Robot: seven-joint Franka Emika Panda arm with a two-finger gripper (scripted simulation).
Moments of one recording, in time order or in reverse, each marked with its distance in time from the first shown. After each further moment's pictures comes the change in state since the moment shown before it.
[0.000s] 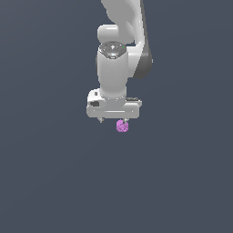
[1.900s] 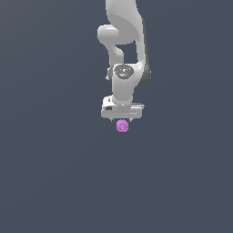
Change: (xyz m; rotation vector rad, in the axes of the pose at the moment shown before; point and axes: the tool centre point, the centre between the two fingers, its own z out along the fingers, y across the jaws) arm -0.085 -0.038 0.093 0.013 -0.047 -0.018
